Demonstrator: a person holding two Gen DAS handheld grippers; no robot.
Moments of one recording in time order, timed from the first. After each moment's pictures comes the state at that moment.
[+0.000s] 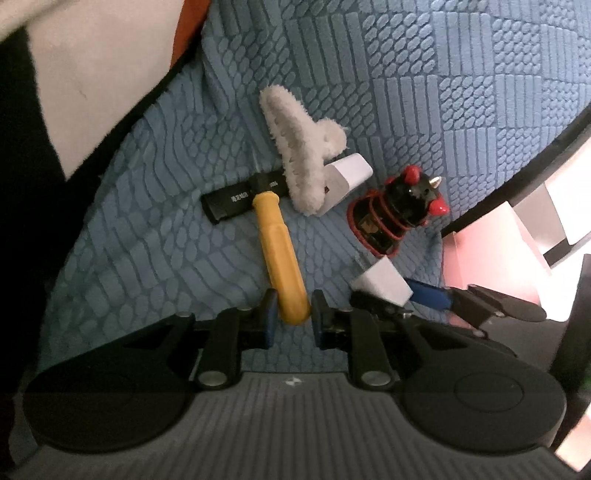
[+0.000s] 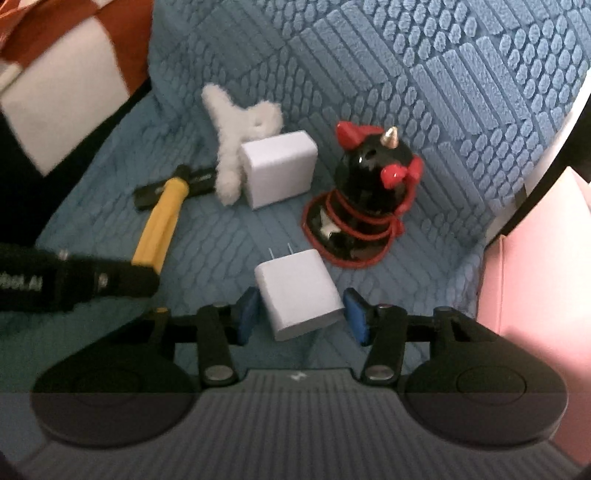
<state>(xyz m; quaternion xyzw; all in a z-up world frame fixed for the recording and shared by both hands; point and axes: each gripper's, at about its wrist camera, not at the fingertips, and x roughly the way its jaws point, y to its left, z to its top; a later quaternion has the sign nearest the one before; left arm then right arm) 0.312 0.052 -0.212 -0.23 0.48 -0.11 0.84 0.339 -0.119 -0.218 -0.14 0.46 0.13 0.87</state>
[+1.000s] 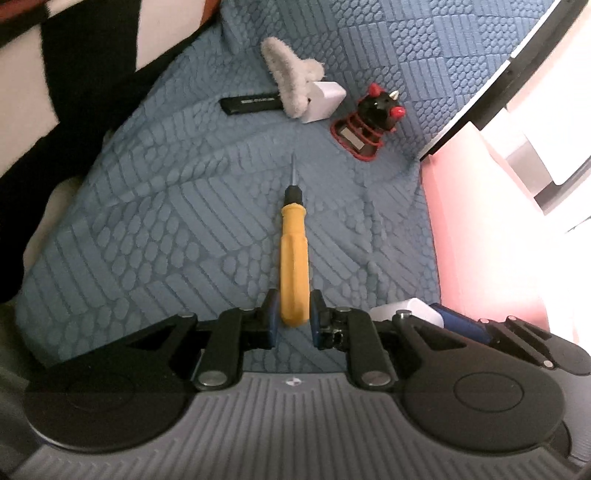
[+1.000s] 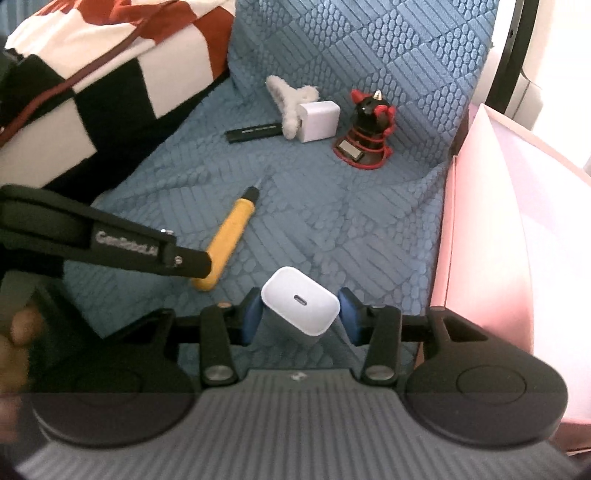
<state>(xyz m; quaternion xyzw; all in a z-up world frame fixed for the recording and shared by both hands) 0.174 0.023 -0.202 -0.21 0.48 -0.09 0.85 0.166 -0.128 -0.180 -0.11 0.42 0.13 0.89</state>
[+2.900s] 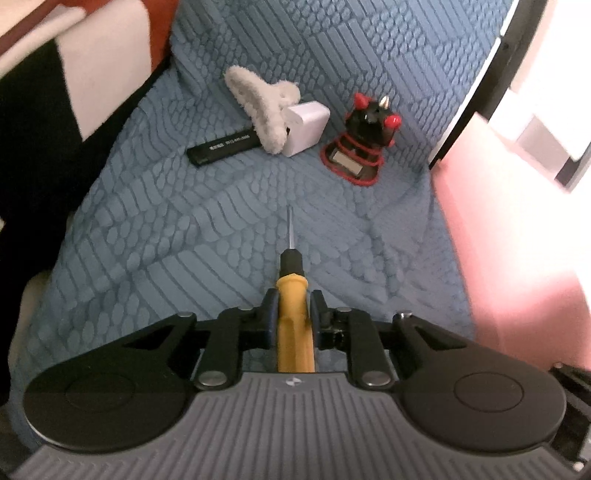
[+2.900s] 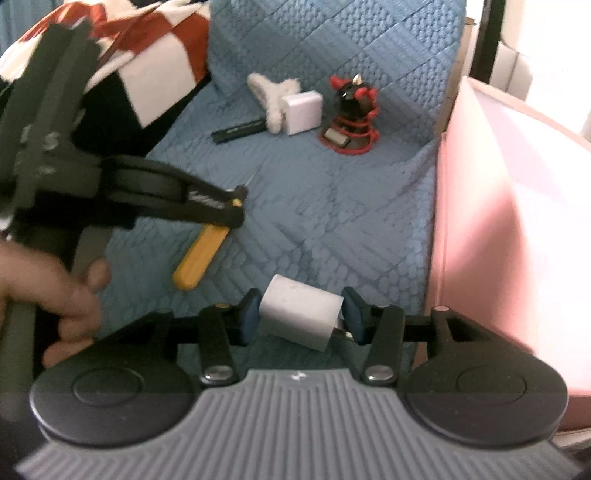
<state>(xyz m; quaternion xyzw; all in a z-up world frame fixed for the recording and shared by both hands) 0.222 -0.005 -0.212 -0.13 0.45 -0.08 0.88 0.162 -0.142 -0.194 -0.06 0.42 0.12 0.90</state>
